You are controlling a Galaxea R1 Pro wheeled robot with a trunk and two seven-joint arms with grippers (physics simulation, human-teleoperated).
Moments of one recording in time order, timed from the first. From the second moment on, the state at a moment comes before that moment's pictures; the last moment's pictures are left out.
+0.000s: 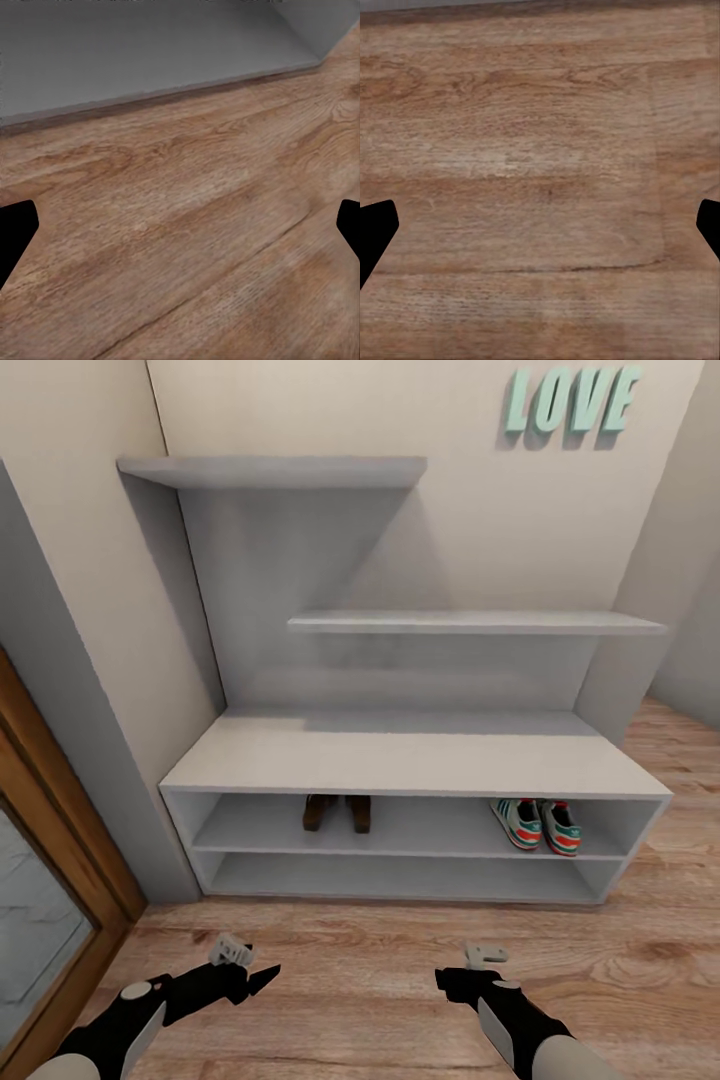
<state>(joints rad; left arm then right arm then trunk) -0.54 0.18 -0.05 -0.37 0.06 -0.15 -0.82 -0.60 0.05 -0.11 -0.23 0.04 0.08 0.01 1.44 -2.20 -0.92</state>
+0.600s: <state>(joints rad) -0.54 0.18 -0.05 -0.36 0.06 -0.17 -0.82 -0.60 0.05 -0.11 -0.11 0.04 0.08 0.01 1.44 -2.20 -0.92</state>
